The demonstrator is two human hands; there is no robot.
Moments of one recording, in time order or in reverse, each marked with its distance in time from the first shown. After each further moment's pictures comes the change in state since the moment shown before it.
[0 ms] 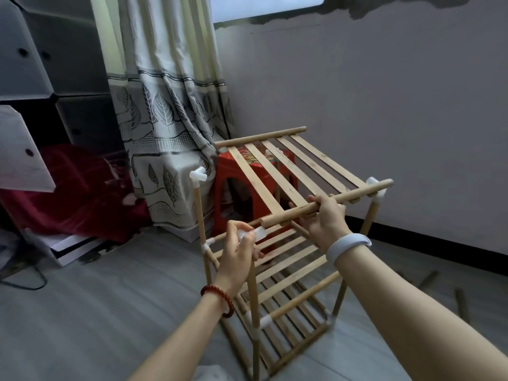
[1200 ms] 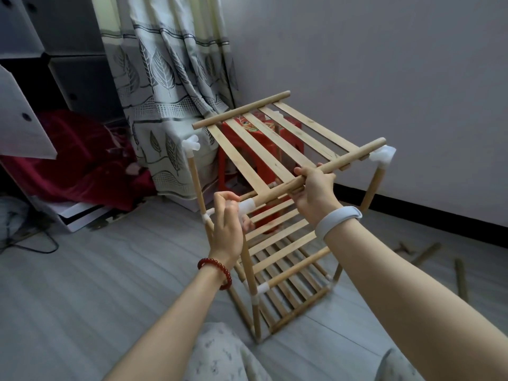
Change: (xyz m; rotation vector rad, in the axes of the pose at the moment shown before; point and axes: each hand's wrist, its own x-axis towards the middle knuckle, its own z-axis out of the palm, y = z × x) left_hand -0.013 -0.009 -0.013 -0.035 0.211 0.041; right_hand -0.018 0.030 0.012 -0.160 -0.020 0.012
